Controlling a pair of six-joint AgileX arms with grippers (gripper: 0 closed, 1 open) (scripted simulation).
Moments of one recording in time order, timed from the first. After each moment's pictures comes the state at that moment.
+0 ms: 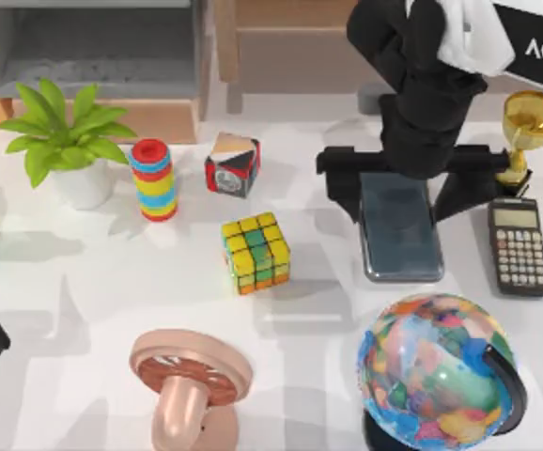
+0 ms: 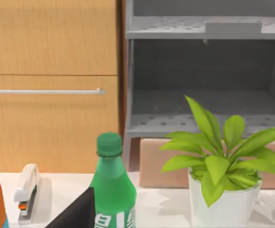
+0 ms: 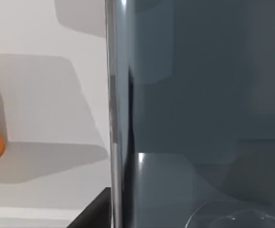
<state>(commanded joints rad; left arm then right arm) 0.00 0.00 0.00 0.00 0.00 0.00 0.50 2.16 1.79 -1.17 -0.01 0.49</state>
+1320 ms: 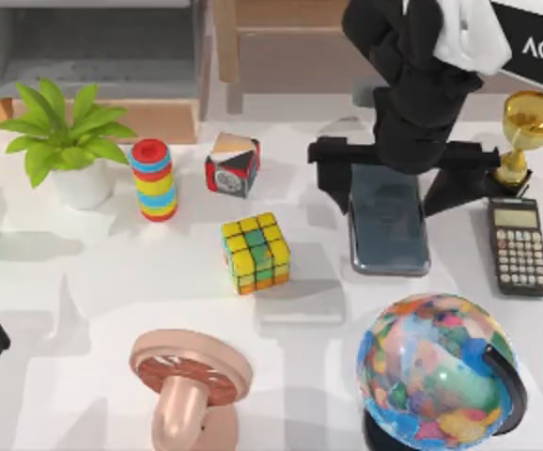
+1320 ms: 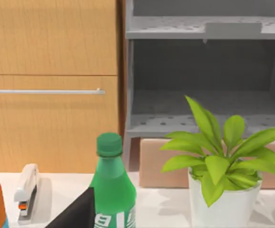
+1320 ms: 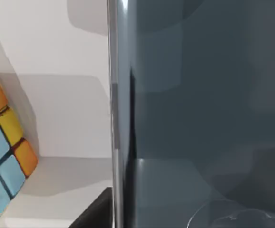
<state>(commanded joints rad) 0.00 0.00 0.00 0.00 0.00 0.00 0.49 2.15 1.81 -1.13 -0.04 0.52</state>
